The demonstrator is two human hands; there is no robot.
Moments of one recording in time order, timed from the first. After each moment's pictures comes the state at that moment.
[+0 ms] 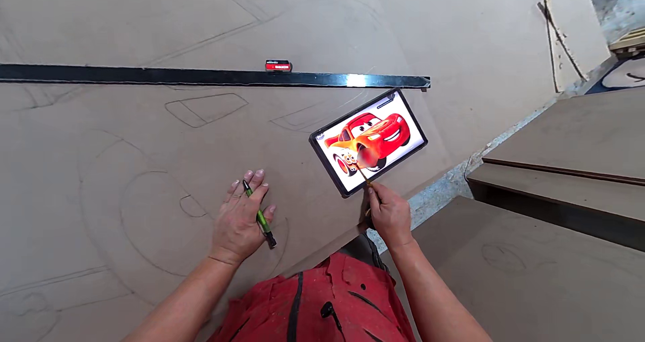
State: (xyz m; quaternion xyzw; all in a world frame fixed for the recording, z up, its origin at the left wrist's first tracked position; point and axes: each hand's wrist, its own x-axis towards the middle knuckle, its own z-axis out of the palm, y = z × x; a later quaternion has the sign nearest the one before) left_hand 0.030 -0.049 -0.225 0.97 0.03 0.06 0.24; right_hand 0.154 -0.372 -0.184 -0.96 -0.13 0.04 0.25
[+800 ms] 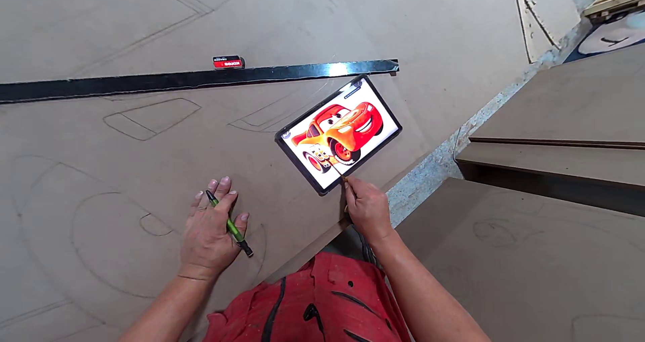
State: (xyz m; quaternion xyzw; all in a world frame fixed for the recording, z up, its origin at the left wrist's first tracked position) left_hand 0.028 -0.048 -0.225 0.97 0.04 0.05 0.24; right_hand 0.152 -0.370 -0.186 -0.96 -0.14 0.03 0.24
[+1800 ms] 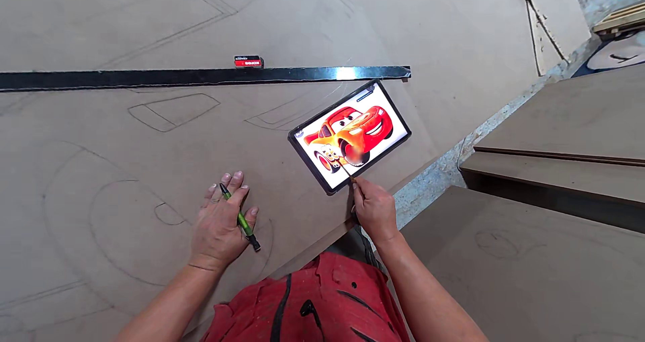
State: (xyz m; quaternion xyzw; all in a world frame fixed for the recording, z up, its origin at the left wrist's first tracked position) left_hand 0.029 -0.048 -0.225 0.97 0.04 0.05 0.24; right_hand 0.153 -0.369 -0.186 -0.96 -0.14 0.02 0.23
